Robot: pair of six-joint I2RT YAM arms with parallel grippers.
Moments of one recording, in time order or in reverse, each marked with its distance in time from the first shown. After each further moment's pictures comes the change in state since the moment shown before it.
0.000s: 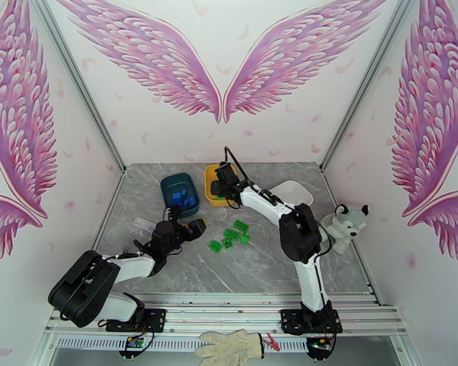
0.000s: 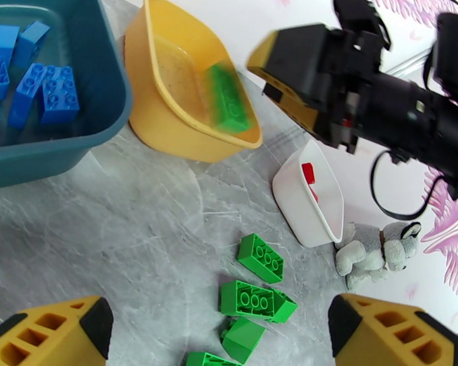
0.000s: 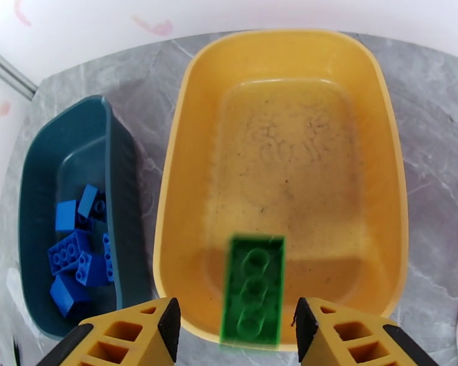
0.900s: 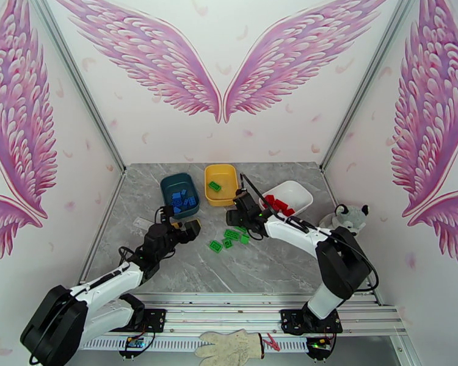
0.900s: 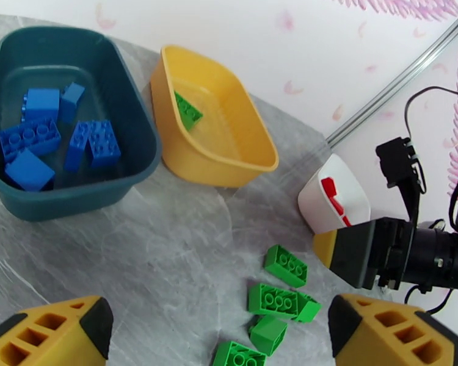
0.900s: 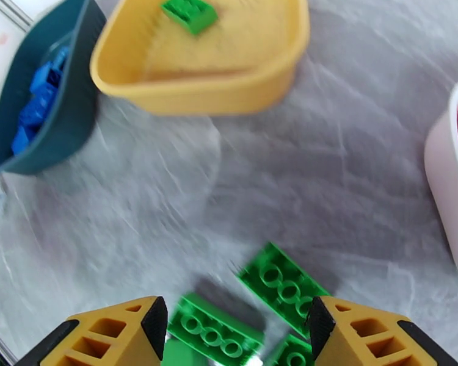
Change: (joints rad) left arm -0.052 -0.251 0.002 -0.286 -0.156 0.131; right arm 0.036 -0.525 -0.819 0.166 0.003 0.015
